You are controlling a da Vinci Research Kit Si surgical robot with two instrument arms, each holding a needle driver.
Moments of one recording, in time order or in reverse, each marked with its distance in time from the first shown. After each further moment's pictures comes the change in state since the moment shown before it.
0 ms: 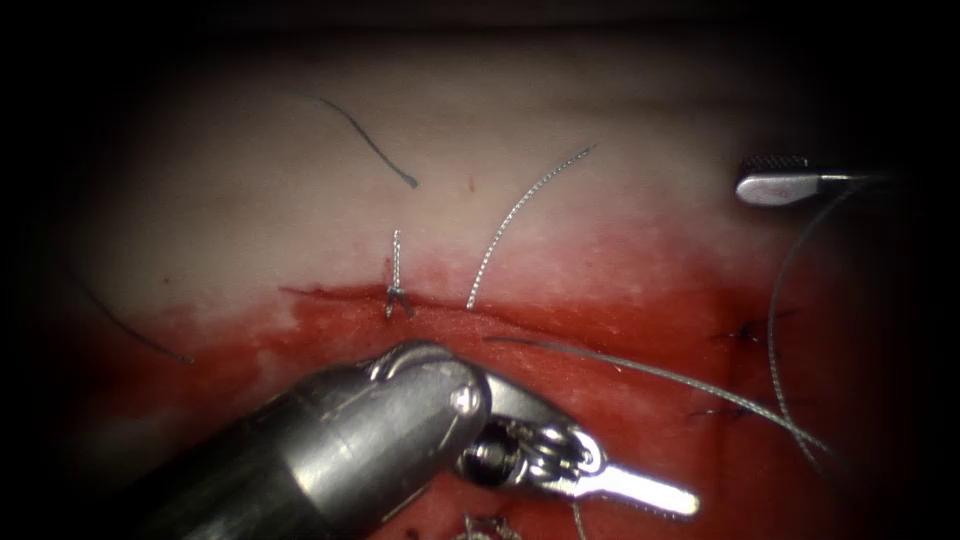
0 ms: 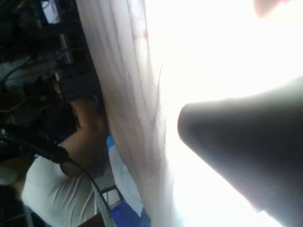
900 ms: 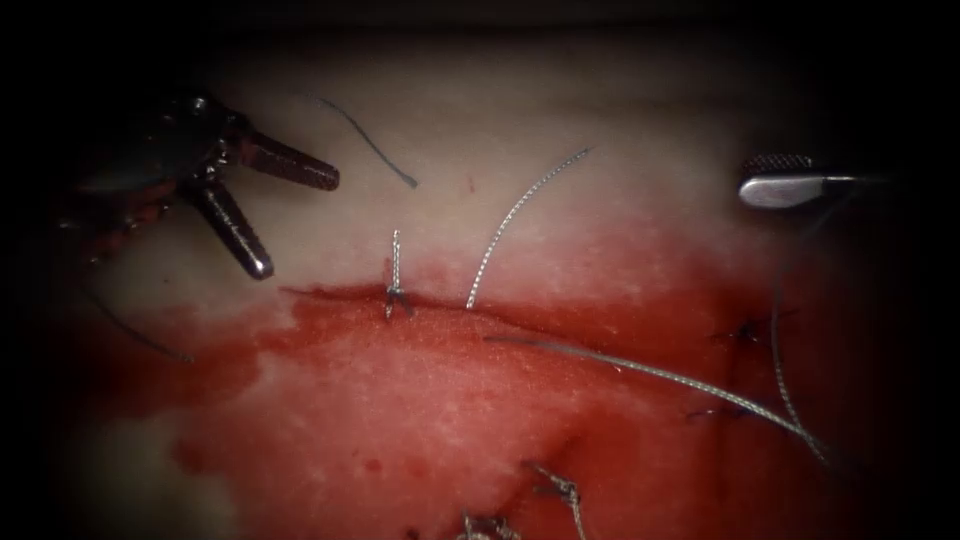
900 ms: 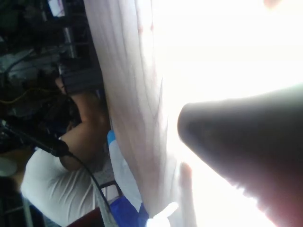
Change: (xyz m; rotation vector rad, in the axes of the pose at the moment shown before) right arm 0.000 0.001 -0.001 0.001 -0.003 -0.009; left arm 0.008 0.007 -0.024 0.159 -0.385 1.104
